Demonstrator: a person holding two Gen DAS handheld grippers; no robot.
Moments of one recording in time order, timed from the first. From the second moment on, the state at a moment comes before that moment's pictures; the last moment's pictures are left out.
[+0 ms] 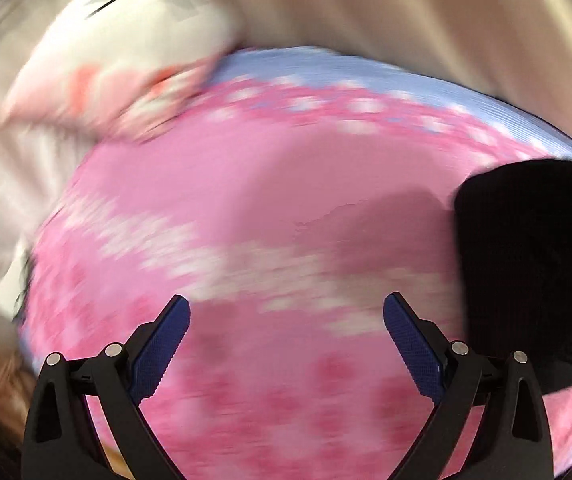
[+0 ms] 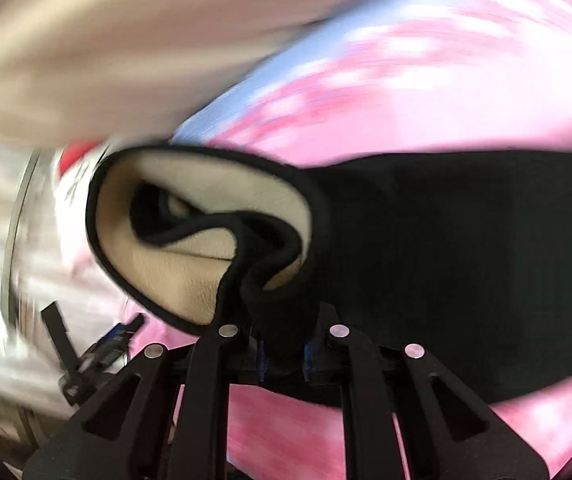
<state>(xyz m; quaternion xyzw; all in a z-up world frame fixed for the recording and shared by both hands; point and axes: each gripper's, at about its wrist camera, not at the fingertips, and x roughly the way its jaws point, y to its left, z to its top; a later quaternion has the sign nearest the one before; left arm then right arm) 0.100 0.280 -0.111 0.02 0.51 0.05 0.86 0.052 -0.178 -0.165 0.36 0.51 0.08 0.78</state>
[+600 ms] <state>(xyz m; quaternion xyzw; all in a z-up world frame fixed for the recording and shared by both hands) 0.107 0.012 -0.159 0.17 0.55 -0.09 0.81 0.008 -0.276 -0.188 0.41 0.46 0.10 0.78</state>
